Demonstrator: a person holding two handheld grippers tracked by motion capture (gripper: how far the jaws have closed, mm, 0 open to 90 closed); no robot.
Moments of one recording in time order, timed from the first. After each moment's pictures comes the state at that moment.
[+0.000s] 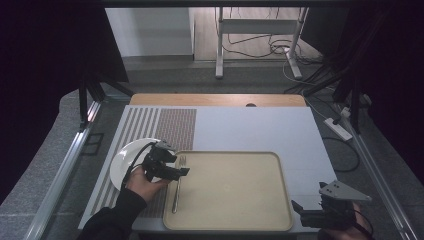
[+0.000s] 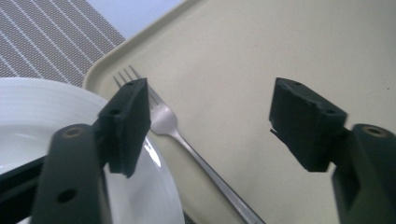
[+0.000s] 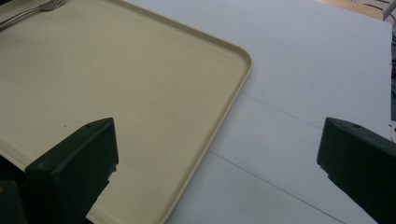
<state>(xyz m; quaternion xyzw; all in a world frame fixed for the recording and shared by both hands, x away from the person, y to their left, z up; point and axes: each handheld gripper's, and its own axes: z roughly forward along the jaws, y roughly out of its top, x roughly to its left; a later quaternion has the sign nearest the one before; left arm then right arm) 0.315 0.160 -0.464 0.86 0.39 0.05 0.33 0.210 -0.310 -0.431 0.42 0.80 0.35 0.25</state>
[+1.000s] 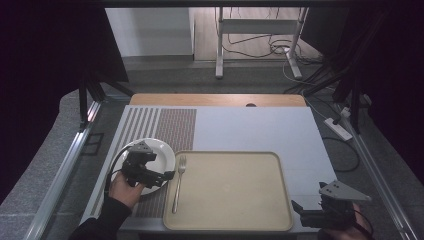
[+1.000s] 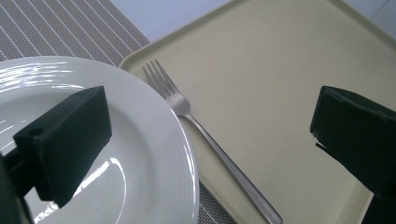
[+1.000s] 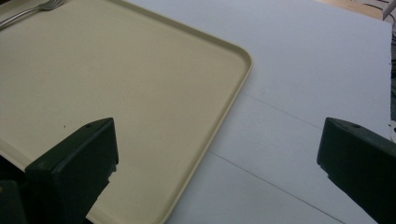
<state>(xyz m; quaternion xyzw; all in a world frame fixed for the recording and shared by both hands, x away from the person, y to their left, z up) 0.288 0.206 -0.457 0.82 0.42 0.06 0.40 0.210 -0.310 -0.431 0.42 0.80 0.35 0.25</state>
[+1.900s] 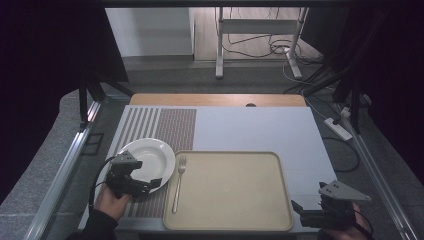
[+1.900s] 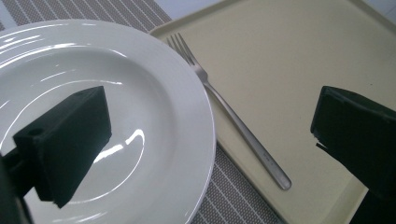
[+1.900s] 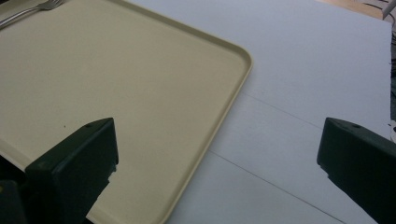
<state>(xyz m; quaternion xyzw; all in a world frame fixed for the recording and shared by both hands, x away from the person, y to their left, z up) 0.256 0.234 -0.465 0.80 0.44 0.09 0.39 0.210 -0.309 -0.431 0.42 0.80 0.35 0.25</state>
